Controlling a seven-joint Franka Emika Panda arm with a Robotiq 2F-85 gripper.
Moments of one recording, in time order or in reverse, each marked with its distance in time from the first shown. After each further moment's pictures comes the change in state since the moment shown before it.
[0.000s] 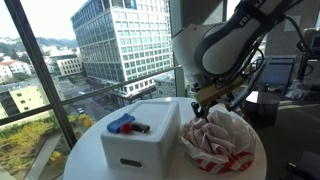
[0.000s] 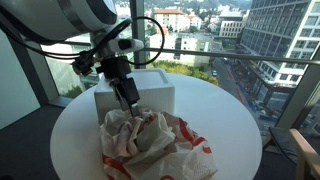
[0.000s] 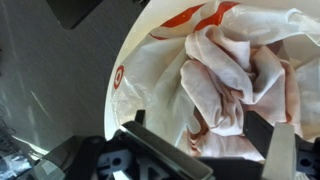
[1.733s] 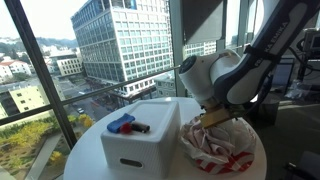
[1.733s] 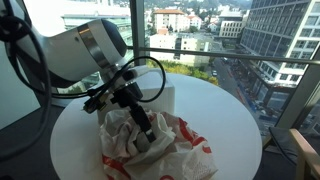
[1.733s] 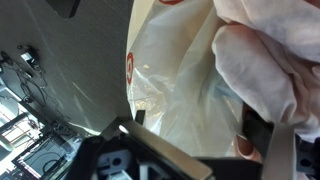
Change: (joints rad) arm -0.075 0.155 0.010 -0.043 -0.371 0.117 0.474
